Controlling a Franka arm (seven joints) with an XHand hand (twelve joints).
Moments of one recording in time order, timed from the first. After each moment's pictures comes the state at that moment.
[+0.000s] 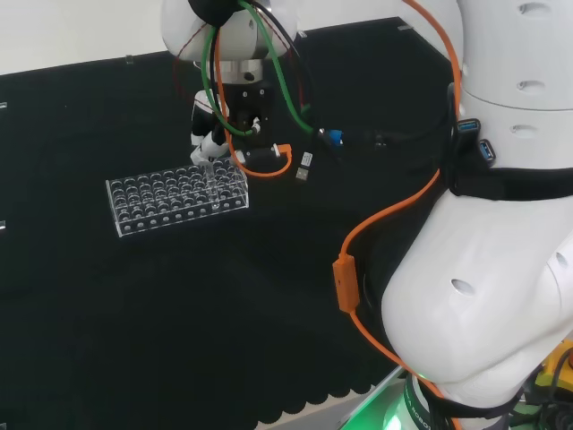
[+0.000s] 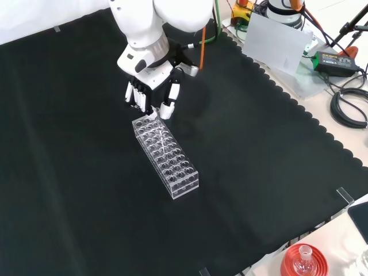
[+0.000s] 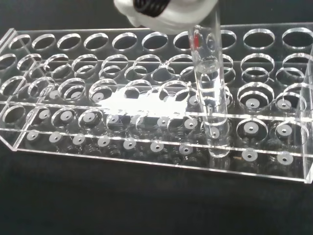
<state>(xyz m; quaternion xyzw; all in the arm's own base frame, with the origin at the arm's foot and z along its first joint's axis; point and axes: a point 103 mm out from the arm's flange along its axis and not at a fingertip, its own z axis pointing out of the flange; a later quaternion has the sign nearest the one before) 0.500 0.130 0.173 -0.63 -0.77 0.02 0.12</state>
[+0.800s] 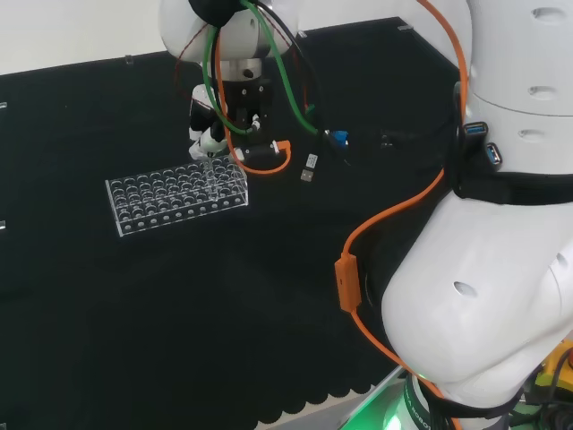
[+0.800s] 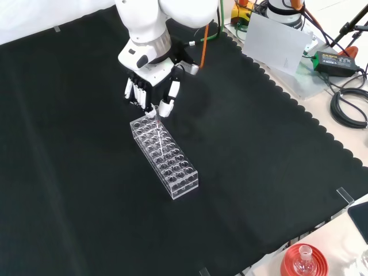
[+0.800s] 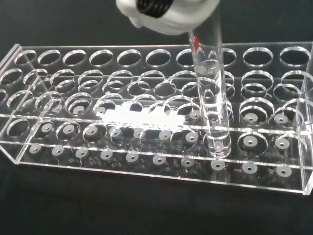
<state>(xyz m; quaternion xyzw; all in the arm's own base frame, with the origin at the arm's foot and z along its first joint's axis) 0.501 0.131 0.183 -0.63 -0.77 0.01 0.10</state>
